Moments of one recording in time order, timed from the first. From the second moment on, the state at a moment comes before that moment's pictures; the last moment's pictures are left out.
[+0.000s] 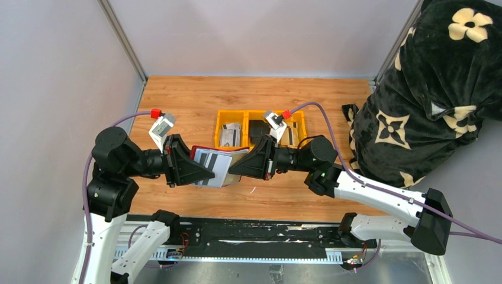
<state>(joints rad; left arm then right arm) -0.26 0.67 1.19 -0.60 1.18 -0.51 1.03 1.12 0.84 0.68 -0.56 0.99</state>
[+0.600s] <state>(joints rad) -0.26 0.66 1.19 -0.58 1.15 -0.50 1.06 1.14 0.86 0.67 -0.59 0.98</state>
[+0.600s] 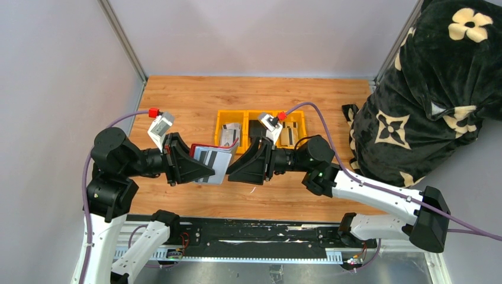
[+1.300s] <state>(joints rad) -0.26 0.64 1.18 -0.58 1.15 -0.50 1.07 1.22 0.93 0.71 -0.62 0.99</state>
